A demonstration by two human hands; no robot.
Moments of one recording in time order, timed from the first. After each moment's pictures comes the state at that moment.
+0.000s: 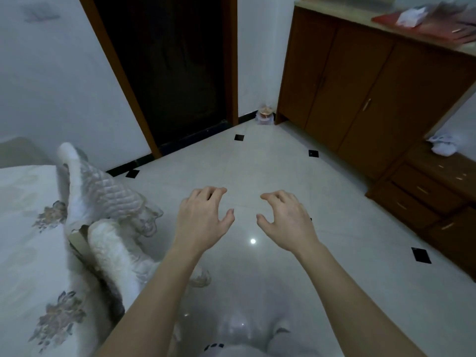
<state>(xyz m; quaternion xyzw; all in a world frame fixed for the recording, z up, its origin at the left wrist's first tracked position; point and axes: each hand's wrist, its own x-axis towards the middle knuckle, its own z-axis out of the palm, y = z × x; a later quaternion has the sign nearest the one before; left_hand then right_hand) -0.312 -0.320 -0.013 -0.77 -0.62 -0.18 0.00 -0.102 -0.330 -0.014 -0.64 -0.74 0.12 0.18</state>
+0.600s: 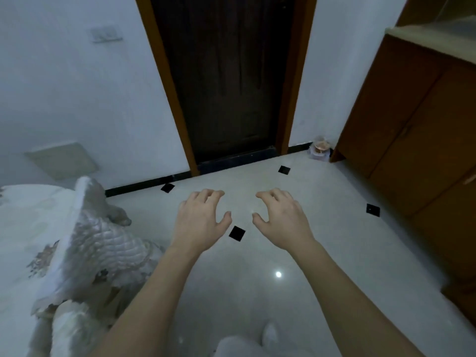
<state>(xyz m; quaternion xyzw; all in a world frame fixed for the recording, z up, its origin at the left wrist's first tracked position) -0.339 -0.033 -0.001 -0.66 -0.73 -0.15 0.03 -0.140 0.024 -0.004 -0.50 -0.84 0.13 0.18</state>
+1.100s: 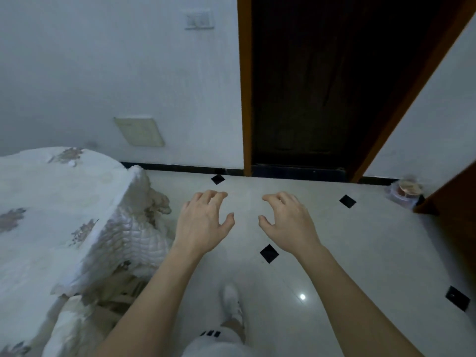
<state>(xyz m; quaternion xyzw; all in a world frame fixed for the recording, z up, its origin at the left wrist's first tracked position) -0.425 0.067 -0.003 -0.51 -0.85 -0.12 0.05 -0.260 0.200 -0.012 -0.34 -0.92 0.17 0.12</state>
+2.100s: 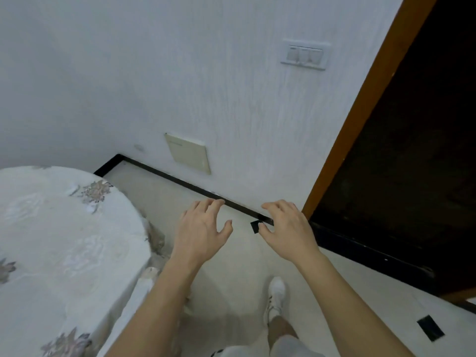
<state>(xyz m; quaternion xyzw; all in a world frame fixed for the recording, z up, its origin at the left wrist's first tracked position) -0.834 0.259 -0.032 -0.34 -0.93 -0.15 0.06 -0.724 0.444 -0.031 -0.18 -0.96 0.19 0.07</state>
